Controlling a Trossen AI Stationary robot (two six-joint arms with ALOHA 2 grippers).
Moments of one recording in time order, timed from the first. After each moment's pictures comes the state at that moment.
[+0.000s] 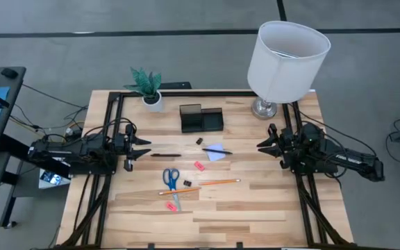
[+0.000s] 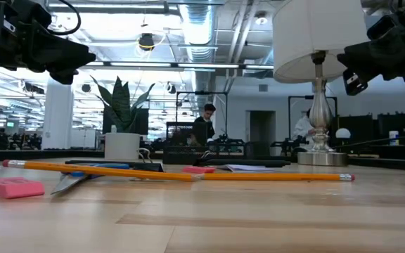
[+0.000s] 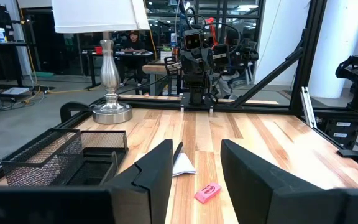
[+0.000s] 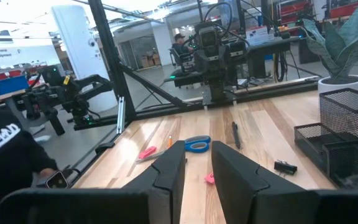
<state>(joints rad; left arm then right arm) -0.05 0.01 0.01 0.05 -0.11 -0.02 -0.33 0.03 0.02 0.03 -0.52 0.20</state>
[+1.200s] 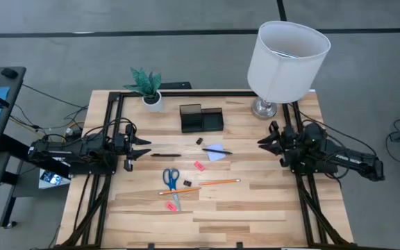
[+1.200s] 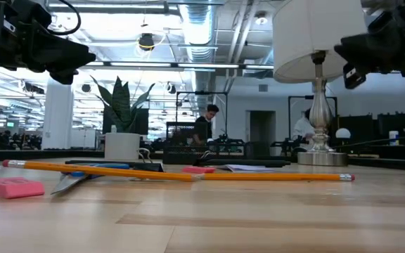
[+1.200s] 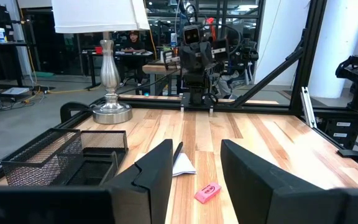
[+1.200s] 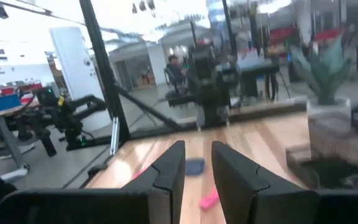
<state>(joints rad) -0.05 0.01 0.01 0.05 -0.11 -0.02 -0.32 0.03 0.02 0.13 -0.46 0.23</state>
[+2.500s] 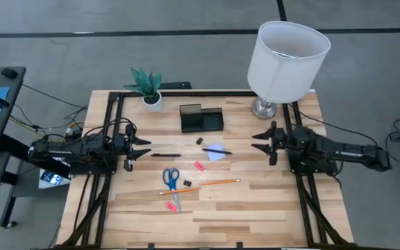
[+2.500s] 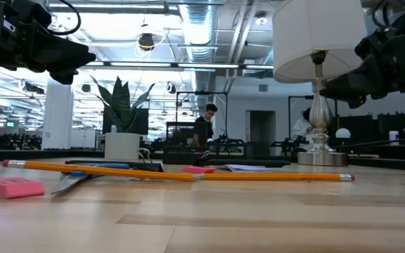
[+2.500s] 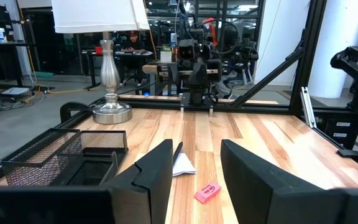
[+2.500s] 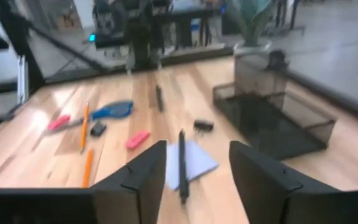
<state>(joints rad) -0.05 0.01 0.01 0.05 -0.11 -0.02 -0.19 0.20 0.03 -0.03 -0.08 0.07</state>
